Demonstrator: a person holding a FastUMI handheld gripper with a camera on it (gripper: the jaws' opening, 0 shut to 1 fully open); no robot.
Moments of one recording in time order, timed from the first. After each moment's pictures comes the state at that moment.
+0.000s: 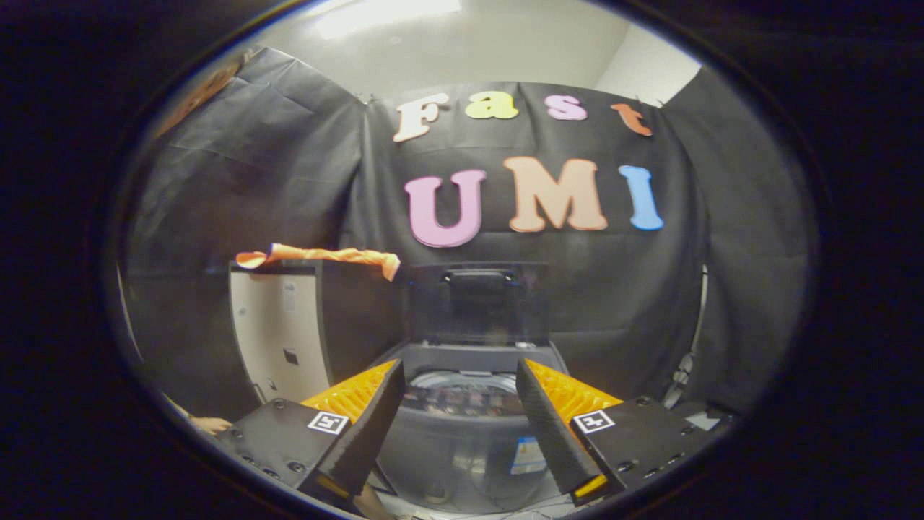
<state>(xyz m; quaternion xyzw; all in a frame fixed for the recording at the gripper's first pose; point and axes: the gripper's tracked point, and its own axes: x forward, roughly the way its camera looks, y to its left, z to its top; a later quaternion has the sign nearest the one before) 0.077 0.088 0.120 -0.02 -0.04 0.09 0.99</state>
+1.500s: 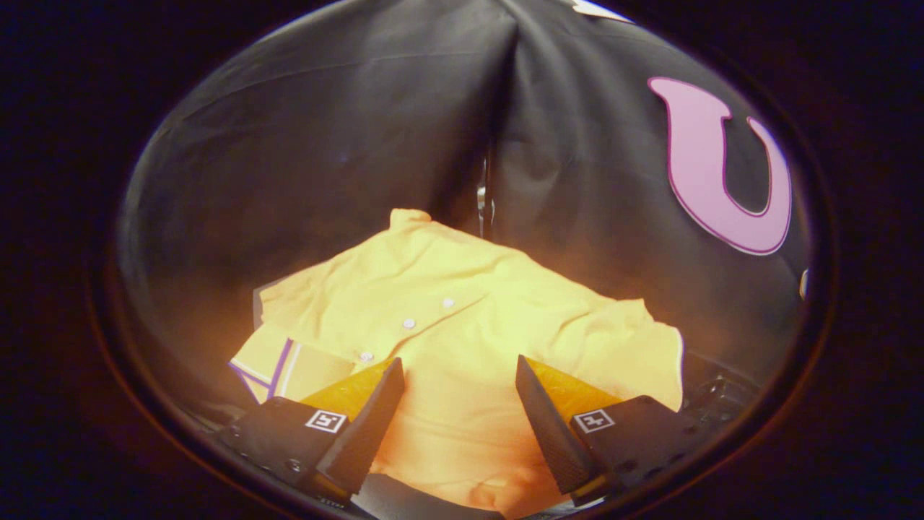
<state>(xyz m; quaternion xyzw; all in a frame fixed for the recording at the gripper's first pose) 0.335 0.440 0.169 -0.14 0.27 0.35 0.89</state>
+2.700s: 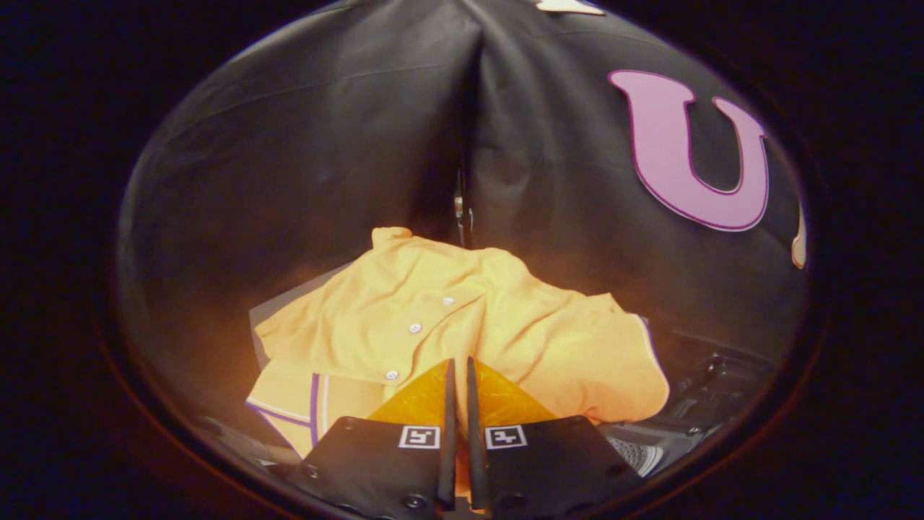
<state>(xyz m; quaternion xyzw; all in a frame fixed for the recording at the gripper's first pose) 0.342 0.442 0.191 -0.08 0.25 0.30 0.92</state>
